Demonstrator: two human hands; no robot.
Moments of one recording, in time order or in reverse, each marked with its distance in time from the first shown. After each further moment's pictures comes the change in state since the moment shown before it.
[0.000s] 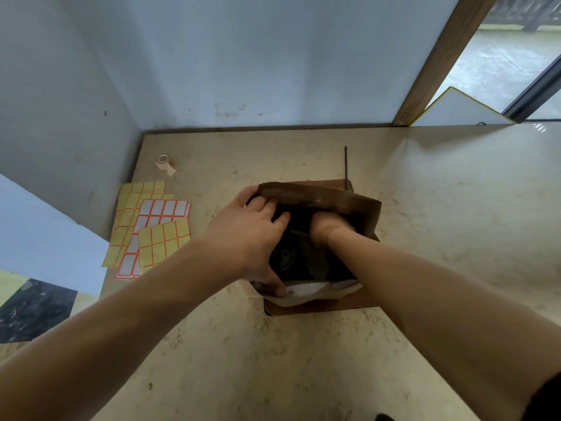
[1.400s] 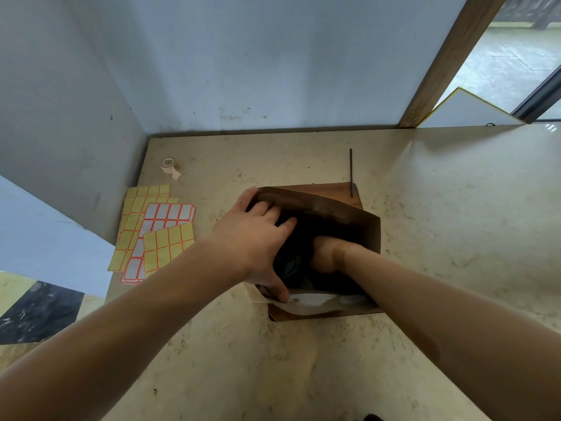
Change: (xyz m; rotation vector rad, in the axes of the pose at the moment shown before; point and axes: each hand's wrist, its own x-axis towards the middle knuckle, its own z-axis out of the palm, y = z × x) left_hand 0.004 -0.004 -0.006 -0.027 -0.067 0.002; right_hand -0.024 0.001 -0.002 -0.055 -0.319 -0.156
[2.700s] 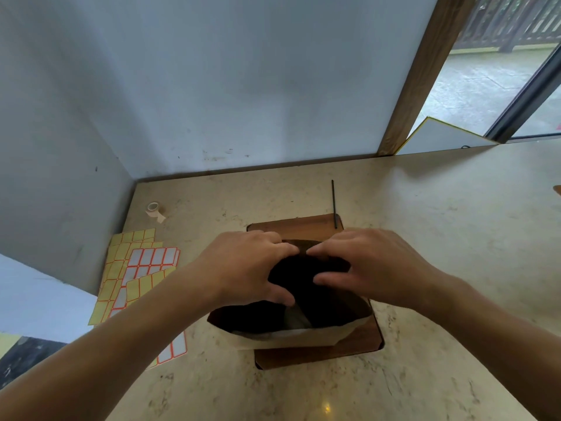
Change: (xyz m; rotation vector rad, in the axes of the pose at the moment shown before) left_hand 0.039 -0.005 -0.023 -0.253 0.163 0.128; right_hand -0.090 0.070 -0.063 -0.252 0.700 -0.622
